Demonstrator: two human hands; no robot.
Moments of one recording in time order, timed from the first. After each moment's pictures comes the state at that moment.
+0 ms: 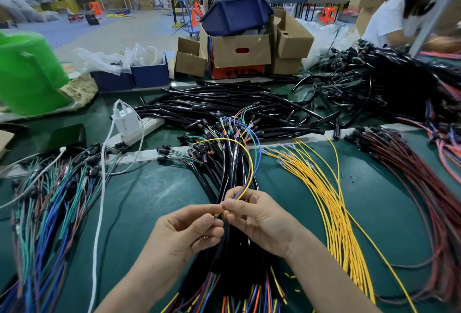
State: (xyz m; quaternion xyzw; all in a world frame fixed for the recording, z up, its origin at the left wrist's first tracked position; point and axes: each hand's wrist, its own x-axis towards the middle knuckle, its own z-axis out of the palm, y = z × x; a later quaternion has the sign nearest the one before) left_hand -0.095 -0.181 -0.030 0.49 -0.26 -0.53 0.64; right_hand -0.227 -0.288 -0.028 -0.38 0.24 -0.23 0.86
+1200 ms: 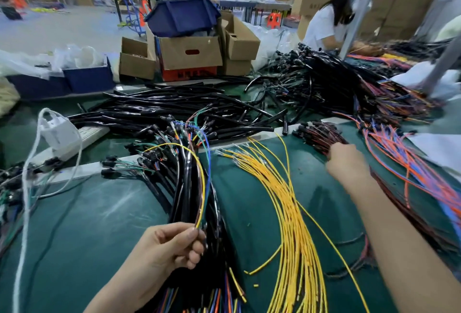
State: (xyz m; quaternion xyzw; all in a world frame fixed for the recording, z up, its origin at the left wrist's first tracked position) left_hand -0.106 -0.209 -0.058 0.47 -0.32 -0.64 0.53; right_hand -0.406 -0.433 -0.013 -0.66 0.75 -0.09 0.05
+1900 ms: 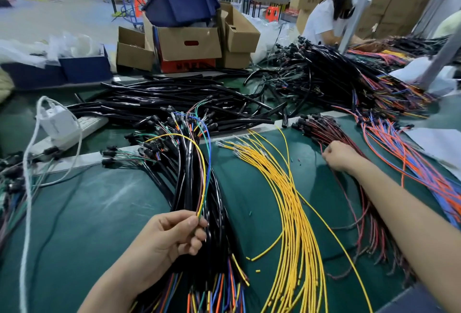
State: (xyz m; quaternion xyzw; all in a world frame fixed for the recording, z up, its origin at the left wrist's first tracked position) left_hand -0.101 -0.211 -0.064 0.42 -0.33 -0.67 0.52; right_hand -0.426 -0.462 -0.032 -0.67 0.73 -0.03 0.12
